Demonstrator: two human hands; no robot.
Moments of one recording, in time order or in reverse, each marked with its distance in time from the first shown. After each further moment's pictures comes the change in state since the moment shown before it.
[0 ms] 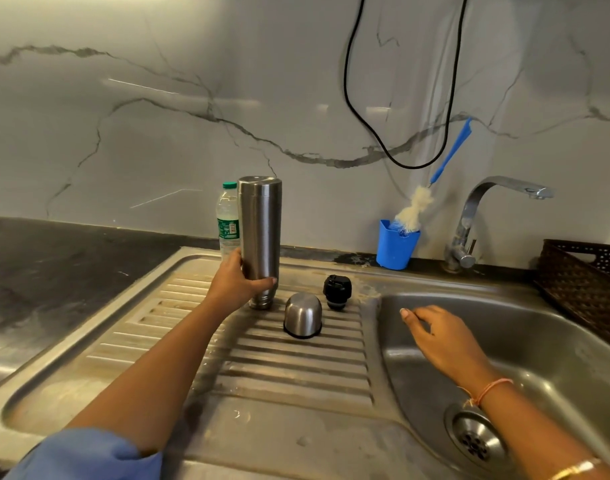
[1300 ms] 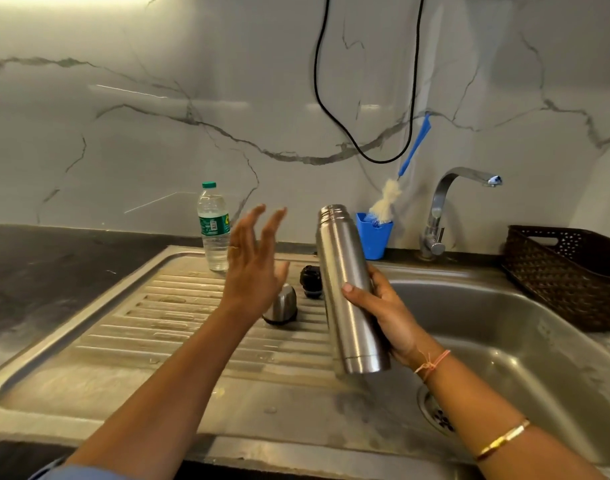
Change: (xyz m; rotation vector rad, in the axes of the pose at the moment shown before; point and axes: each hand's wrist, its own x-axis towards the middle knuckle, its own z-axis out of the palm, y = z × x) left_hand -0.064 0.074 0.035 0.435 0.361 0.749; right_hand -0.023 -0.044 -0.014 1.055 -0.303 0.056
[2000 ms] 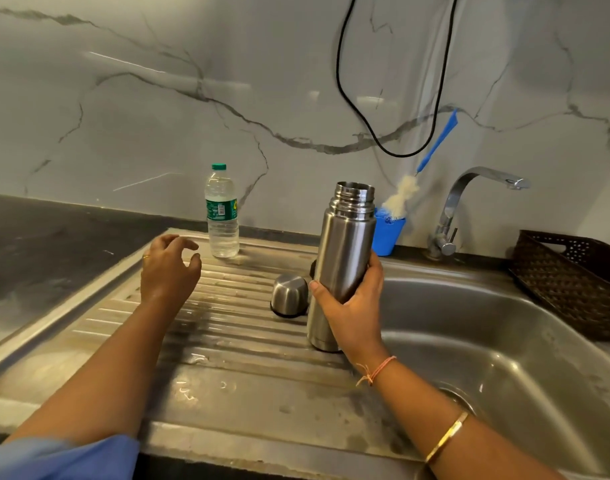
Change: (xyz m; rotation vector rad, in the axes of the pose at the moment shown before) left_hand -0.035 -0.131 -0.025 0.052 -0.120 -0.688; right_hand 0.025 0.029 0.074 -0.304 0.422 -0.333
